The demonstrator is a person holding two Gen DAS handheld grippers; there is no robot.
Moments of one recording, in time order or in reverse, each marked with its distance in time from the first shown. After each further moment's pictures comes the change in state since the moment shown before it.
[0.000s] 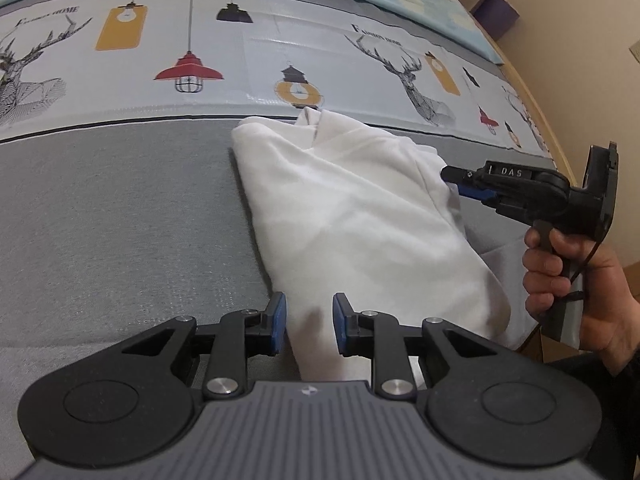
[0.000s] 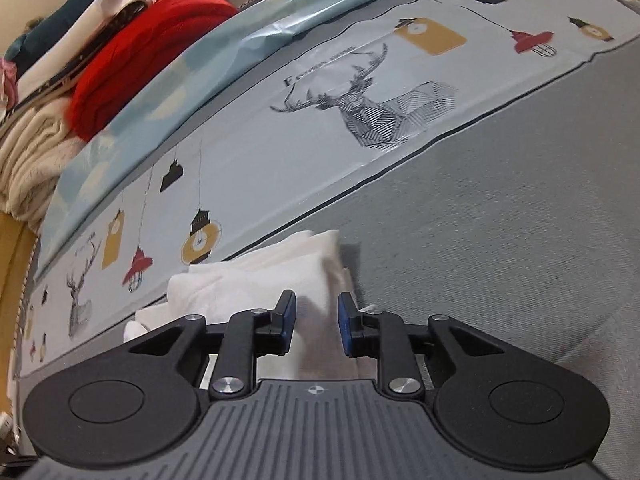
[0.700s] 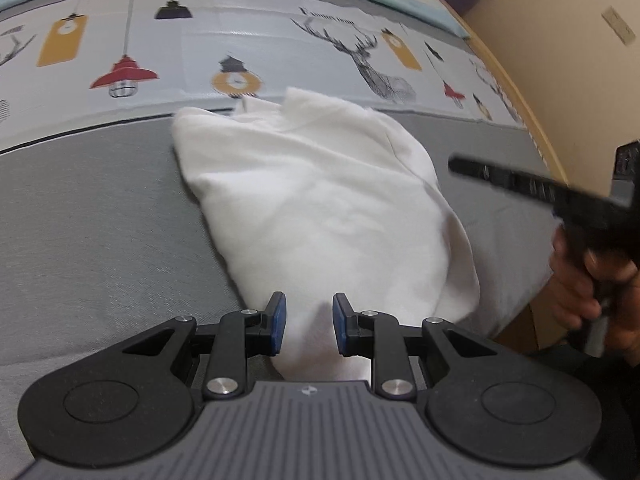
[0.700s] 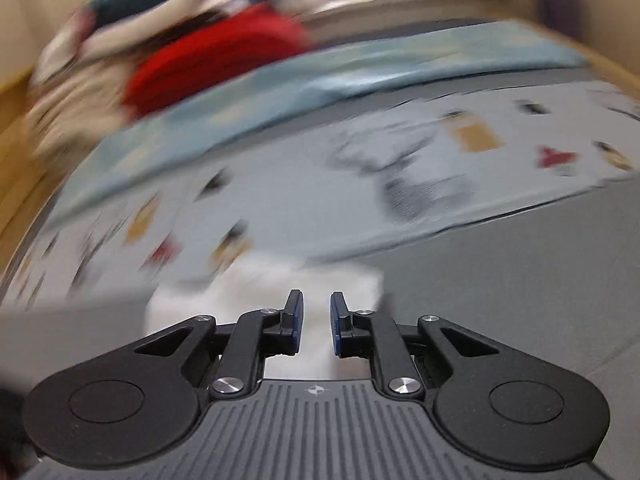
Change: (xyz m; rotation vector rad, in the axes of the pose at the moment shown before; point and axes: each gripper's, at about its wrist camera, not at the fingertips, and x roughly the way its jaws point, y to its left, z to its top) left arm 0.023 -0.047 -0.002 0.112 0.042 -0.048; right arm -0.062 0.024 -0.010 -0.334 -0.088 0.034
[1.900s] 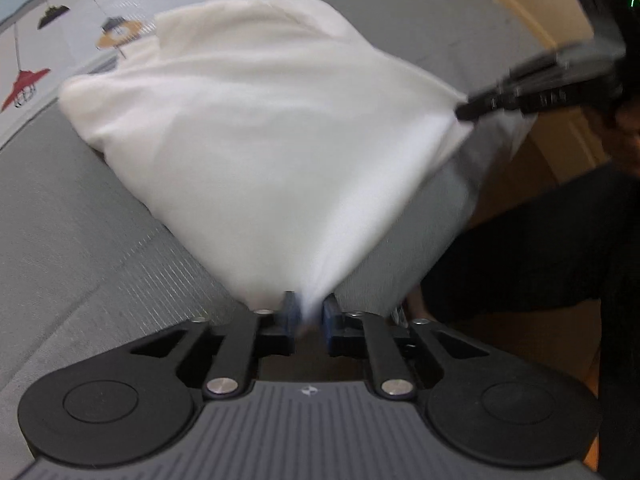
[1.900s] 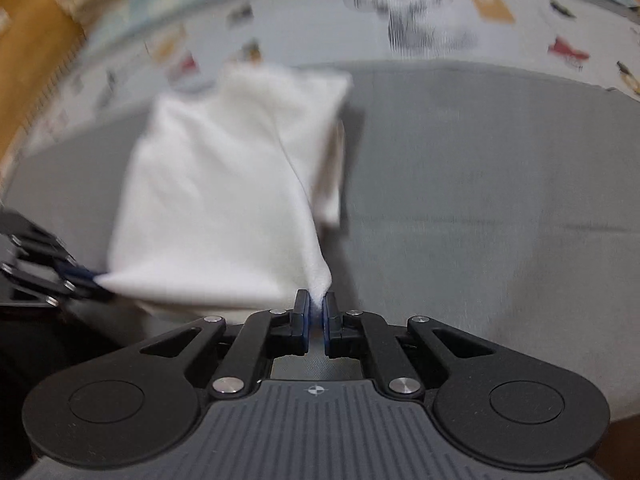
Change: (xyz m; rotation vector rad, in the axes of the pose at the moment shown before) left arm 0.034 -0.051 -0.060 0.389 0.225 0.035; right arm -0.037 -0.047 -0.063 -0.133 0.435 0.024
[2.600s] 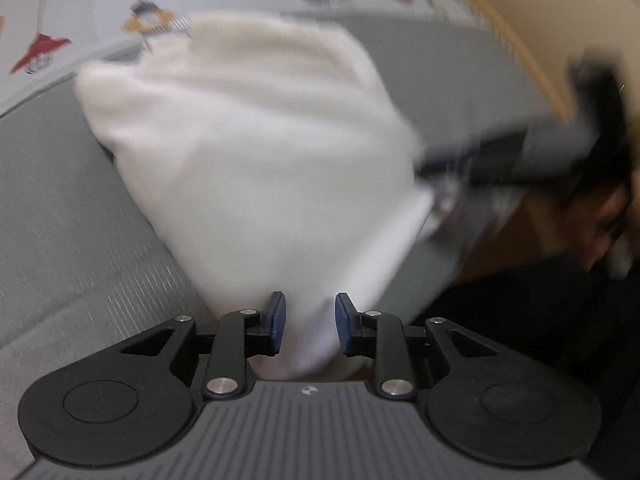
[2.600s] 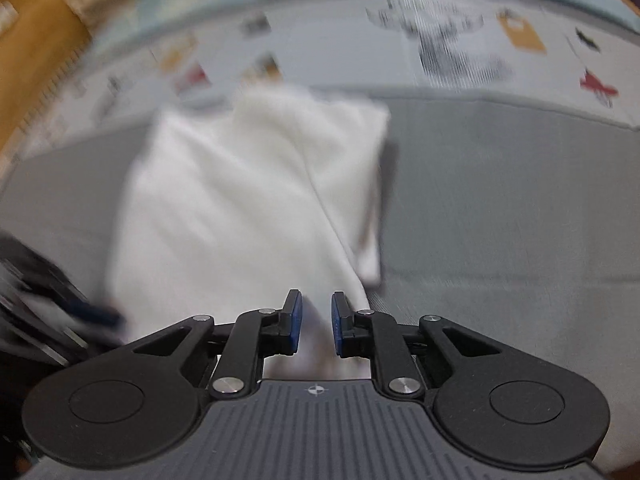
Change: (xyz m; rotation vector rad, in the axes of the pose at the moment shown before) left arm -0.012 0.040 0.025 -0.219 -0.082 -0.091; right arm 0.038 0.021 0.029 -0.036 -0.039 -0.026
